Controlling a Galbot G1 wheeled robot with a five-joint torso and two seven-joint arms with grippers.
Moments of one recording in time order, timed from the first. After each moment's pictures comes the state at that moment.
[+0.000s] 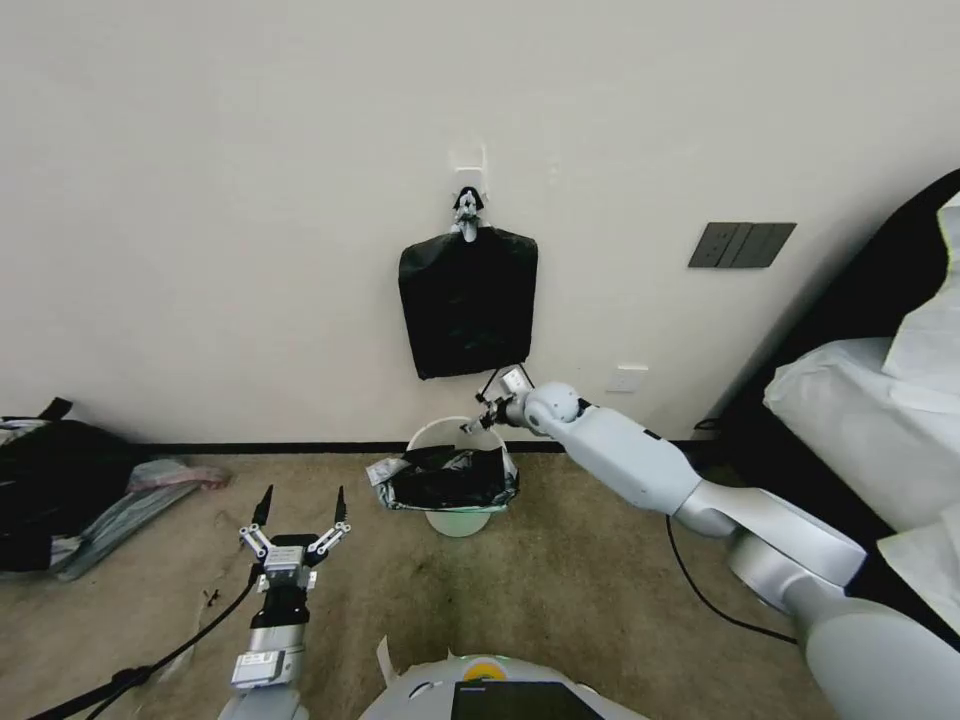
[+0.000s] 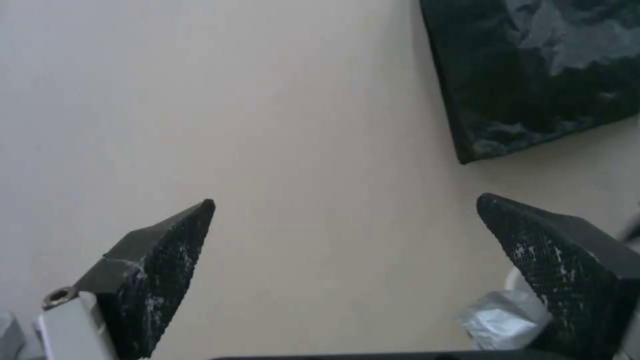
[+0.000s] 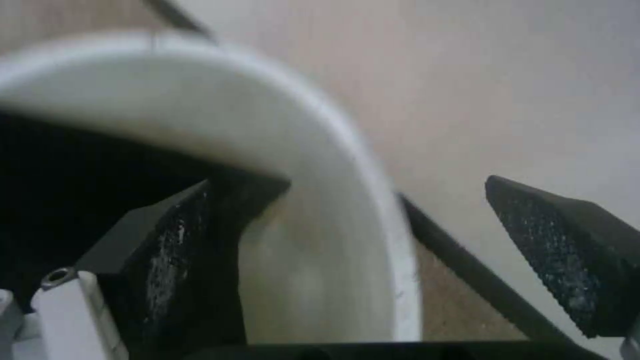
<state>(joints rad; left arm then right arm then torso) 1.91 -1.34 -0.62 -2.15 0.09 -0.47 -0.29 -0.19 1.12 -0.56 1.29 0.79 -0.71 -0.14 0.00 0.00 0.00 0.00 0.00</state>
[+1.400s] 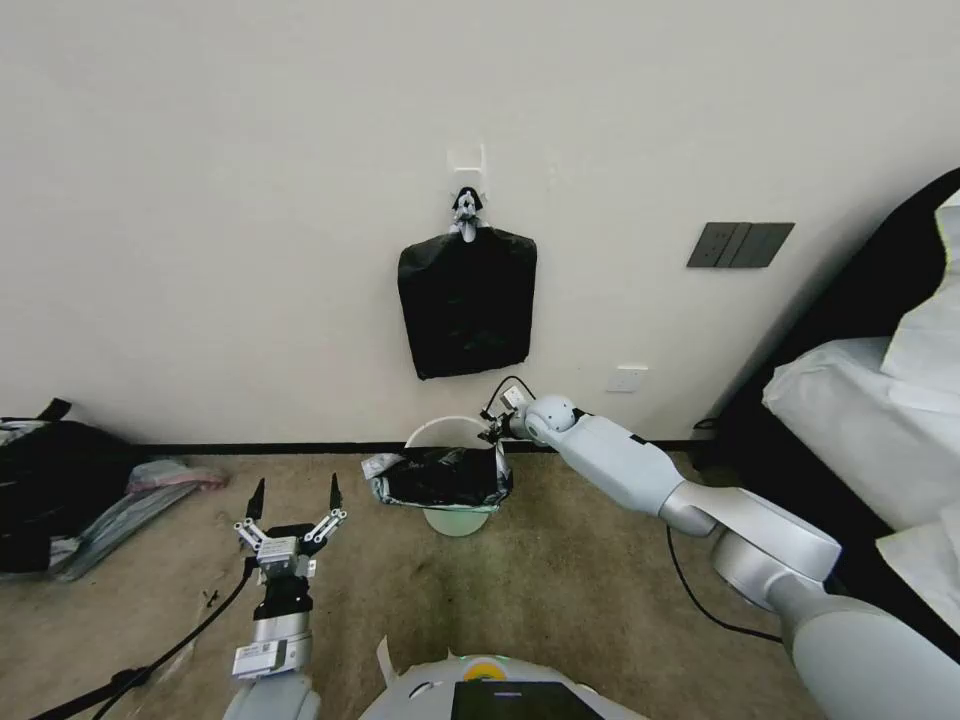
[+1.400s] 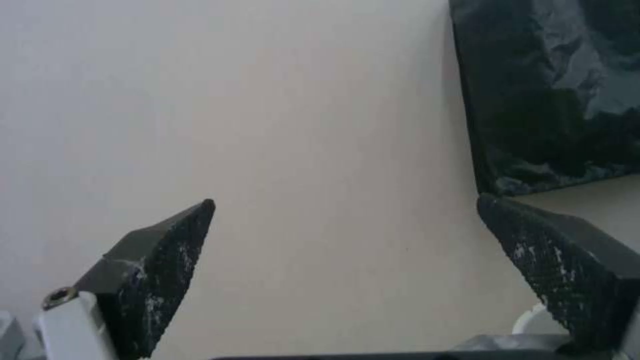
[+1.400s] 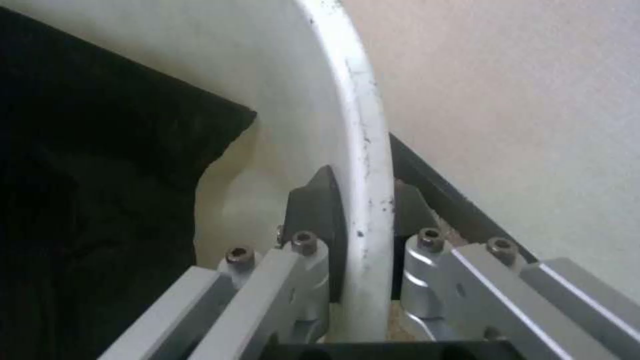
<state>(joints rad) 1.88 -1.37 -0.59 -2.16 0.05 -0.48 -0.31 -0.21 1.16 -0.57 1.12 0.71 -0.68 -0.23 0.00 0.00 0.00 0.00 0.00</state>
